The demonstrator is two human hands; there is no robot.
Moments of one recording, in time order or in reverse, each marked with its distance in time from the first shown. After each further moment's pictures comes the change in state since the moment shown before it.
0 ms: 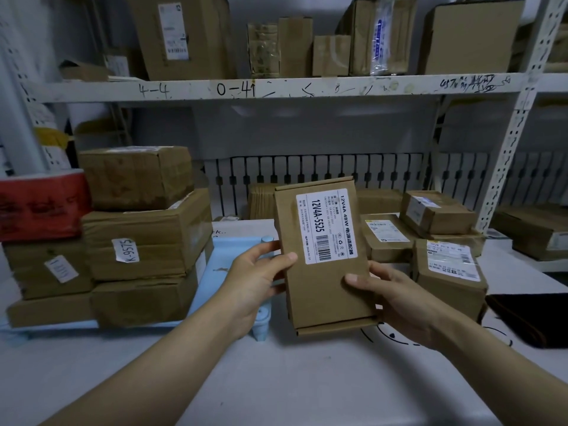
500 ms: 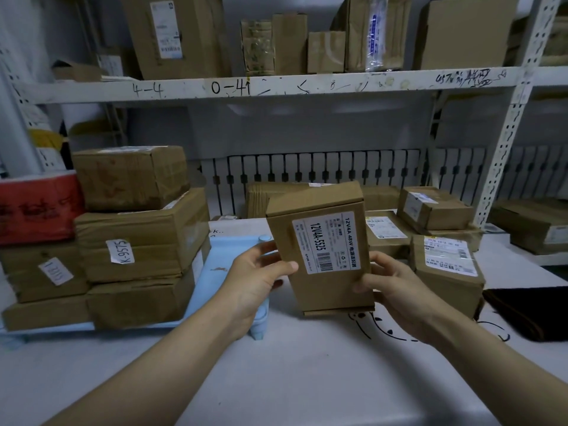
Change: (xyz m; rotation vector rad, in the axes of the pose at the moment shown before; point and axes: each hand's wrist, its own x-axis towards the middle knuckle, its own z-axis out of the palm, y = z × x) left_hand 0.000 -0.004 0.004 0.159 0.028 0.043; right_hand 0.003 0.000 -0.001 -0.003 0.145 -0.116
